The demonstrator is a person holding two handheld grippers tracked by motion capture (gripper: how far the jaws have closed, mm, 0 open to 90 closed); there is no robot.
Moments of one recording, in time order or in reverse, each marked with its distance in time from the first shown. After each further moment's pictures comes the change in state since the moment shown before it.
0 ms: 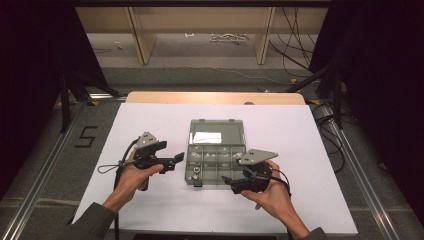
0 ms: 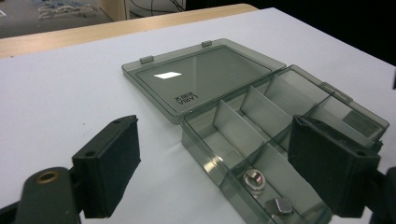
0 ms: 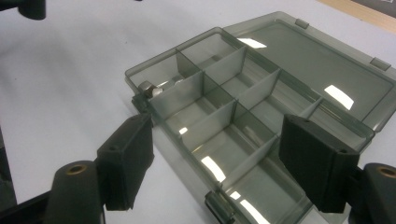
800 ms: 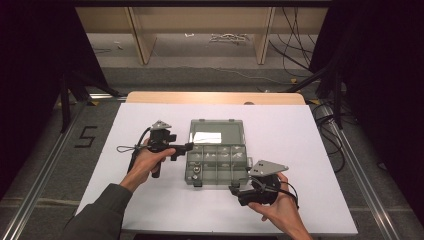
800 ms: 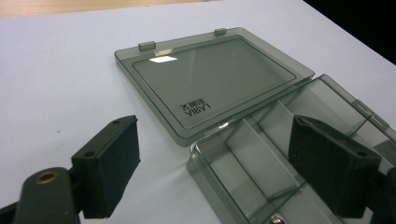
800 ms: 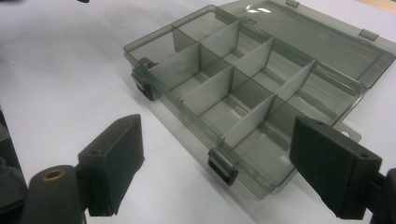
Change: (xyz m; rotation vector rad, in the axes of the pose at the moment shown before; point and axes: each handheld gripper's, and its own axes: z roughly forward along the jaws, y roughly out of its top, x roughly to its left) left arm 0.019 0.017 0.051 0.094 -0.025 -0.100; right arm 0.007 -0.029 -0.015 -0.003 -0.037 0.044
